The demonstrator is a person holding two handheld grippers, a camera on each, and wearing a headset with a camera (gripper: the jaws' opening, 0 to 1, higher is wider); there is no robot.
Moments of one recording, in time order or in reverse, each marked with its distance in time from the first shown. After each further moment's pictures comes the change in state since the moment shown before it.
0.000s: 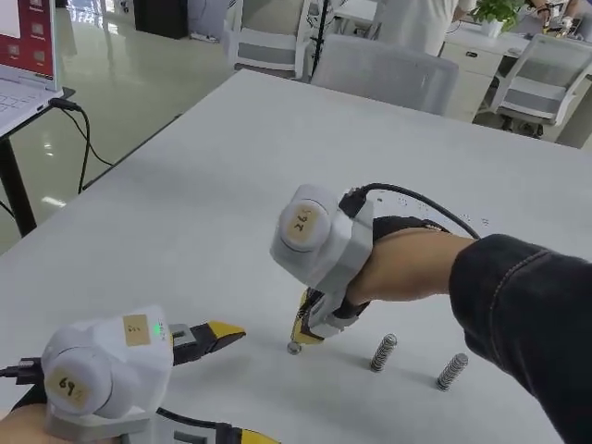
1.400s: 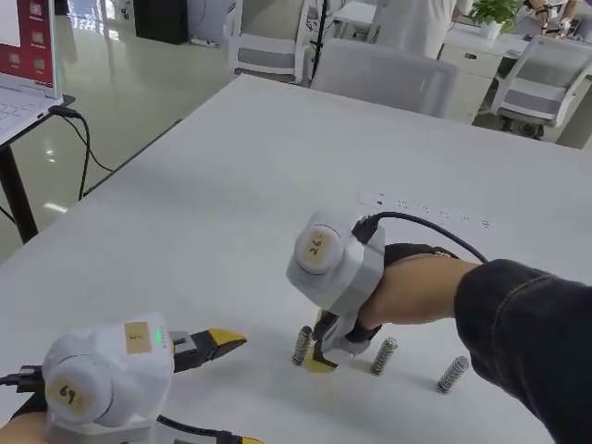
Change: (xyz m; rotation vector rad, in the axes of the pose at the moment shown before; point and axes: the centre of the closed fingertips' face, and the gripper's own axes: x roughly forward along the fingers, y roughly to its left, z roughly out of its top) left arm 0.000 -0.003 0.000 0.005 0.013 -0.003; right arm 0.013 0.005 -0.031 0.084 0.007 0.030
